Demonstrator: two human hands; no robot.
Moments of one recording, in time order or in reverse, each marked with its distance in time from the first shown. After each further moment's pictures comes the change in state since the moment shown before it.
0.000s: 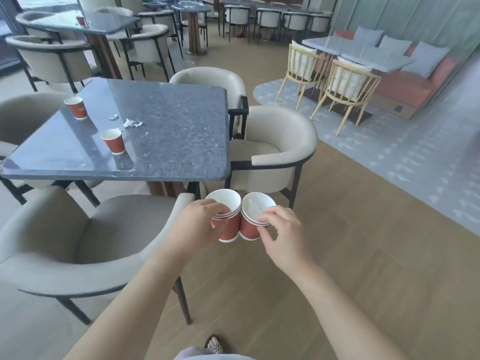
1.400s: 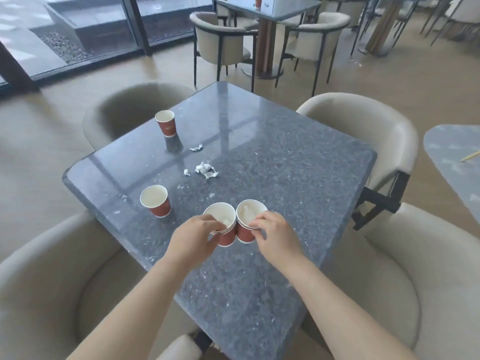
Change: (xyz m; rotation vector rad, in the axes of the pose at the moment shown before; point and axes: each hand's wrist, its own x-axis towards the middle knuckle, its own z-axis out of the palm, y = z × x) left_hand 0.405 -0.317 0.018 0.173 0.154 -0.704; right_hand 0.570 0.086 0.341 0.206 -0.646 -0.477
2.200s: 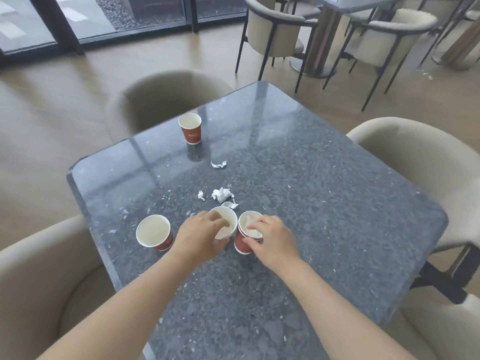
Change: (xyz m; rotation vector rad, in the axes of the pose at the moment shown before) left_hand 0.147 -0.074 0.020 0.152 -0.082 -0.139; right_hand 0.180 0.044 0.055 -0.106 -0.214 -0.124
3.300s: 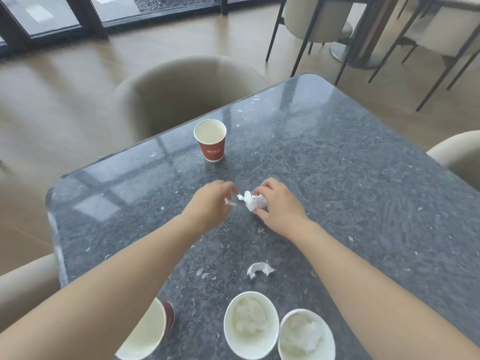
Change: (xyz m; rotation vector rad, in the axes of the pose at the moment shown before) left_hand 0.194 -0.130 0.007 -0.212 0.000 -0.147; right_hand 0.251 0.035 0.076 -0.013 -0.204 -0.126
